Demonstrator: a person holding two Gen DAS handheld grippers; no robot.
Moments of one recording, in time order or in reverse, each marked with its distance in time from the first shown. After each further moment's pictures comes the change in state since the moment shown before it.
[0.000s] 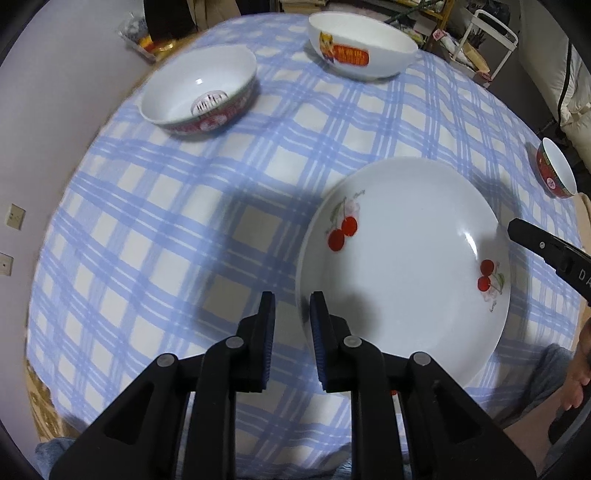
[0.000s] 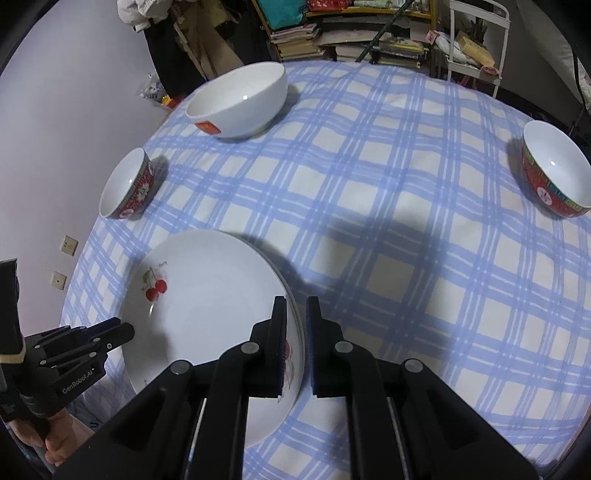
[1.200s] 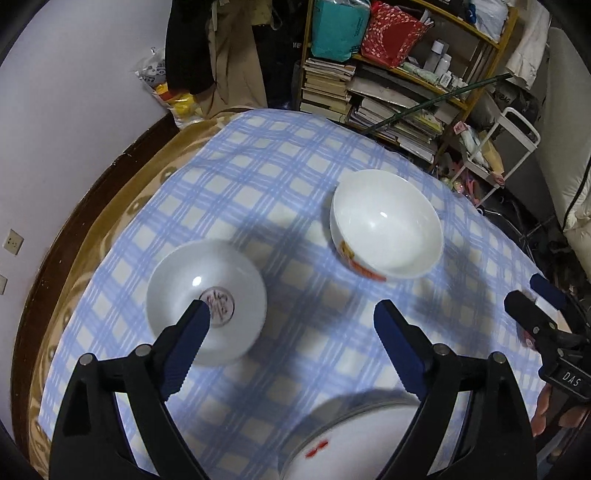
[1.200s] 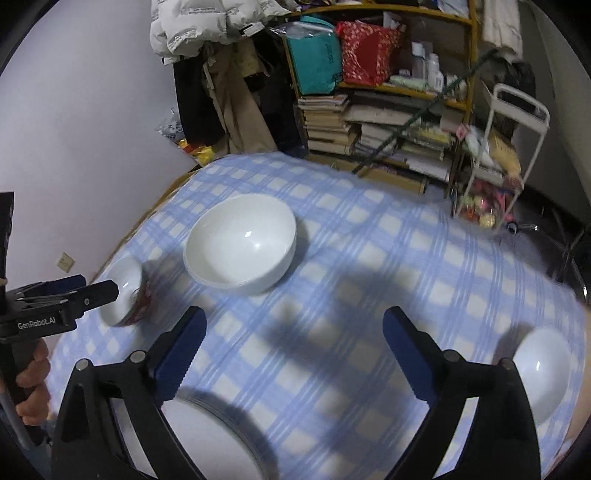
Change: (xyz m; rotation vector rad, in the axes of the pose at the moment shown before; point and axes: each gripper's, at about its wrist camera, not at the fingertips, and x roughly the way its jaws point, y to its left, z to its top) left arm -0.022 0.024 0.182 -0.134 -0.181 -0.034; right arm -0.012 0.012 0.154 -0.191 -0.193 -0.028
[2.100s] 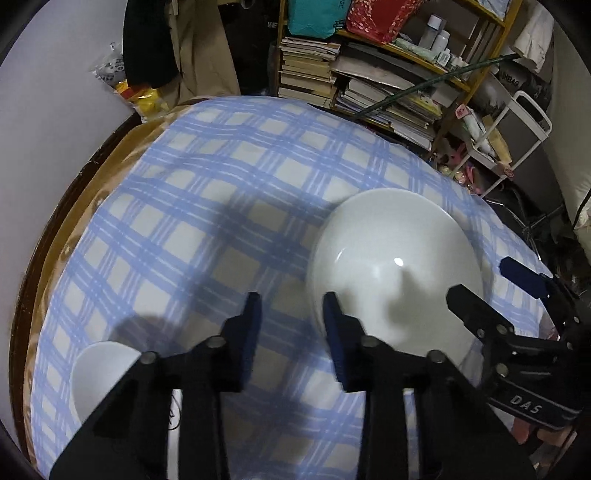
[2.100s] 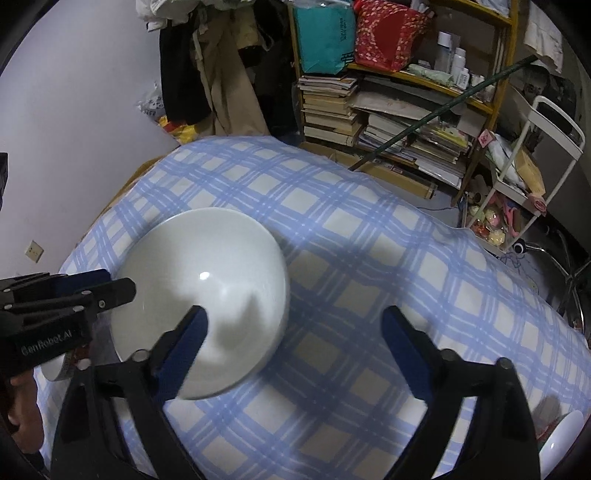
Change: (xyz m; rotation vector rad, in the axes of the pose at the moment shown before) left arm 0.100 -0.028 0.051 0.060 0.053 -0.044; right arm 0.114 0.010 0.046 -0.064 0.079 -0.061
